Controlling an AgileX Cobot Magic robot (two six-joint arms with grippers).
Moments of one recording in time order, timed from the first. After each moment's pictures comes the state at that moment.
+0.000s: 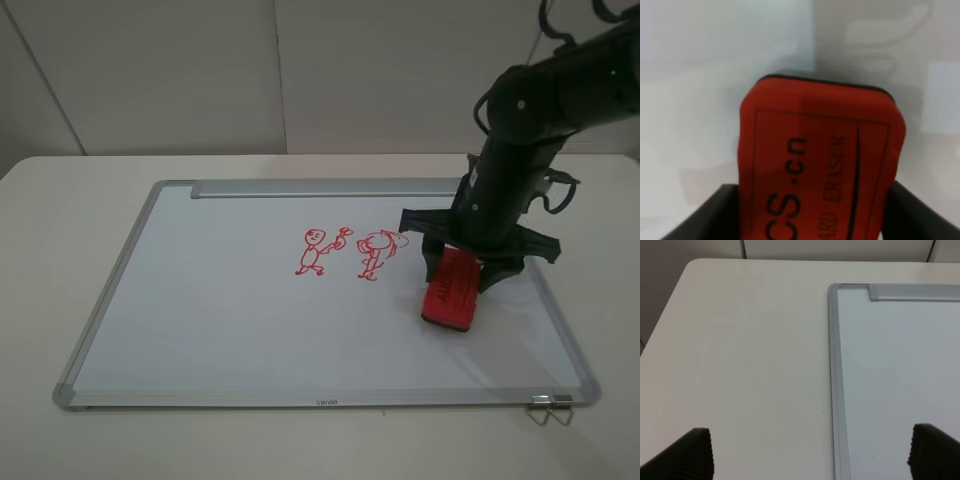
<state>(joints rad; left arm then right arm) 0.02 -0.01 -0.50 0.02 1.07 -0.02 0.37 1.85 -1.04 -0.02 0.83 0.66</state>
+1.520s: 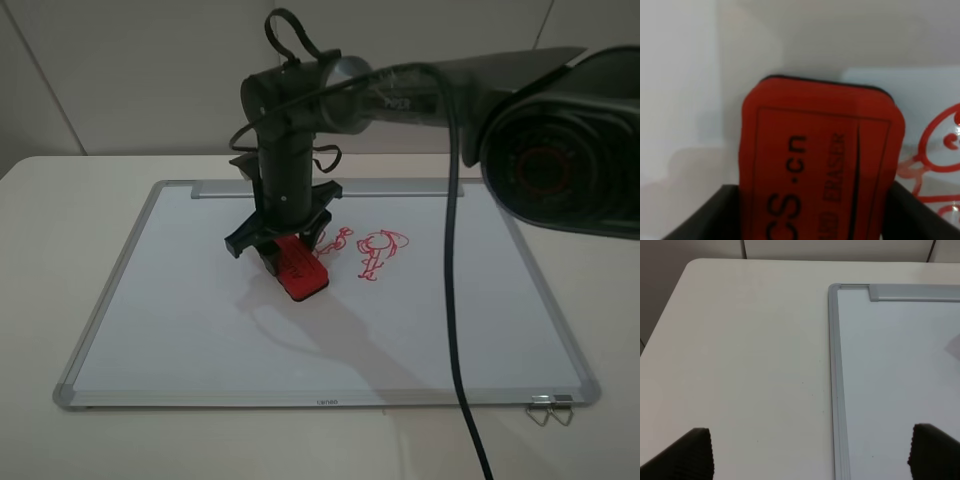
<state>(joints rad) 0.02 -0.01 -0.50 0.02 1.07 -0.02 0.74 2.44 -1.99 -0.05 1.17 0.08</state>
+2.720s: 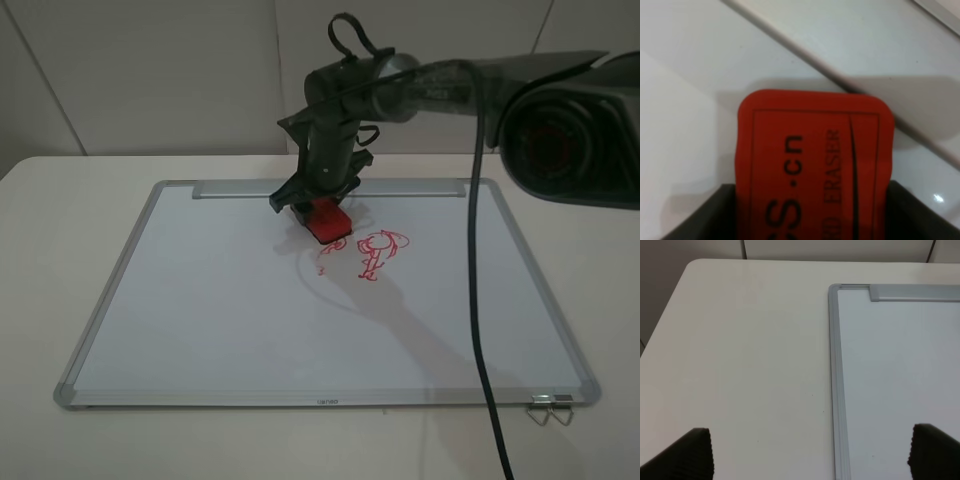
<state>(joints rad) 0.02 -0.01 -0.50 0.02 1.07 -0.02 0.57 2.50 -2.01 -0.14 0.92 0.05</state>
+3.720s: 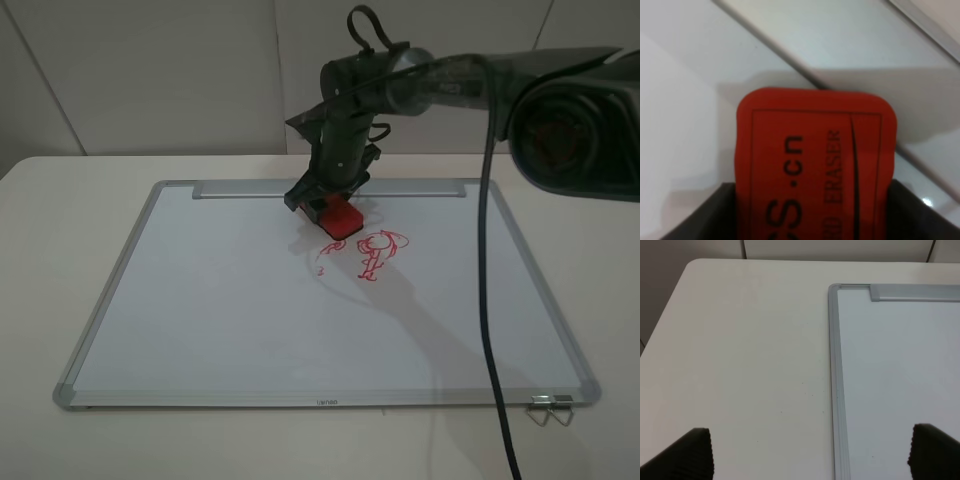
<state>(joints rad) 0.02 -0.01 -0.50 0.02 1.07 -0.02 0.54 2.50 -2.02 -0.07 0.95 -0.11</state>
